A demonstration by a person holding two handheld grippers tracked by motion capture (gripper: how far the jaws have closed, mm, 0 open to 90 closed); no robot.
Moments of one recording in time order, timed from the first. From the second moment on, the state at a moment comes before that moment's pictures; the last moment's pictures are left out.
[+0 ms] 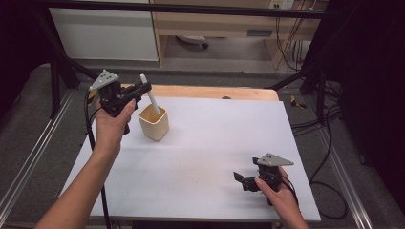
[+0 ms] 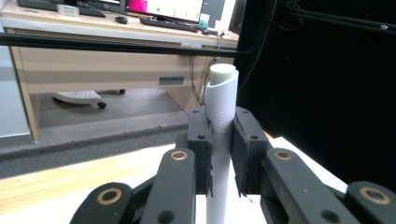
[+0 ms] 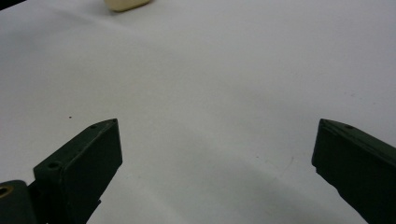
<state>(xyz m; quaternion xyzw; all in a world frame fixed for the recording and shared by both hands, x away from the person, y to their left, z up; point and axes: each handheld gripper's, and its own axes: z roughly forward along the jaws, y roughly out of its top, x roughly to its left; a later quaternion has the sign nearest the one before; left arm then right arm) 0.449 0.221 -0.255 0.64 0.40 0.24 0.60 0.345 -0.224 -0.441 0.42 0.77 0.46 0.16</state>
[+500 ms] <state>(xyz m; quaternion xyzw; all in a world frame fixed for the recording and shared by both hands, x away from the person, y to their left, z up) 0.455 0.230 -0.250 0.64 0.41 0.26 0.60 0.346 -0.224 -0.441 0.41 0.77 0.46 0.16</state>
